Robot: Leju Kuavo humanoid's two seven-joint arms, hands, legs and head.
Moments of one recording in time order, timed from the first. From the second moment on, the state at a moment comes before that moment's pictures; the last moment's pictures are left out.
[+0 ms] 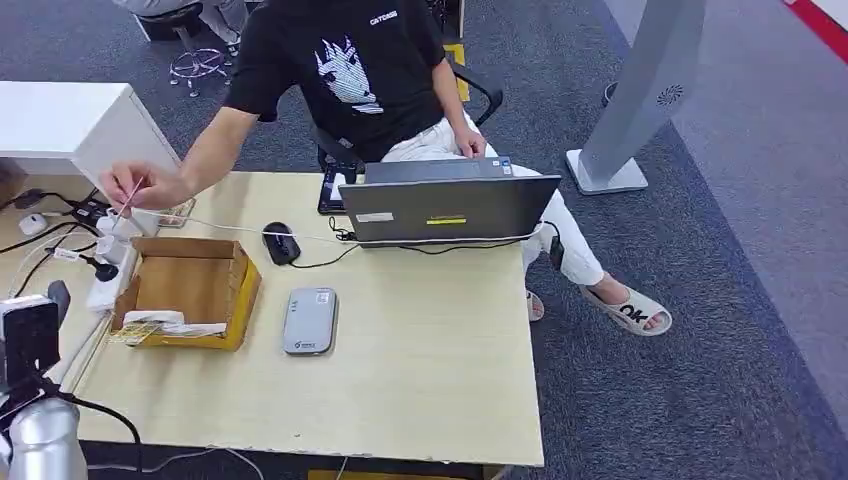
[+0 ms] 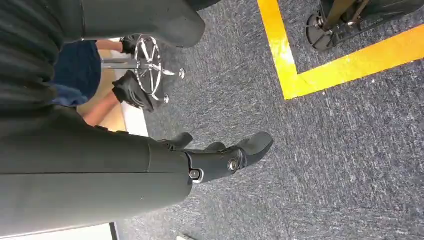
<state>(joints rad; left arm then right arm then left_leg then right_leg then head) -0.17 0.07 0.43 -1.40 -0.62 0.55 -0.39 -0.03 0.12 -0.32 -0.19 0.29 -0.33 0.13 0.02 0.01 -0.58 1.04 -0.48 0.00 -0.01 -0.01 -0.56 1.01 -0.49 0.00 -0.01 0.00</state>
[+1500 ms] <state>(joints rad) -0.21 0.08 0.38 -1.32 -0.72 0.52 -0.36 -0.03 0.12 -0.32 -0.19 0.31 -0.32 0.14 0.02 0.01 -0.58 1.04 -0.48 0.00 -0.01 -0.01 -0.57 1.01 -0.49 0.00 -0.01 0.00</state>
